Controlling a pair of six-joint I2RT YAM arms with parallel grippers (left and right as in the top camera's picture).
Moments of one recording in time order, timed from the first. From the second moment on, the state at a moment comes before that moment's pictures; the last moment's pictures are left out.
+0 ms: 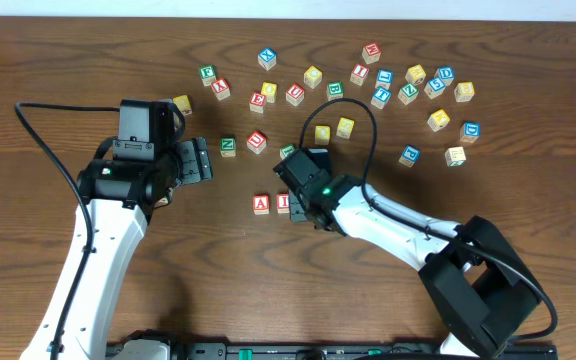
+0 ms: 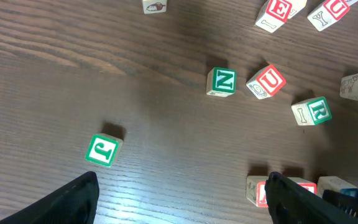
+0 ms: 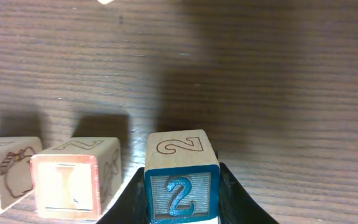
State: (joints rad) left arm -0.10 1.31 1.09 -0.80 0.00 -0.27; right arm 0.76 1.84 1.10 -0.50 0.16 0.67
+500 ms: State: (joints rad) left arm -0.10 1.31 1.09 -0.80 0.00 -0.27; right arm 0.74 1.84 1.11 -0.52 0.15 0.68
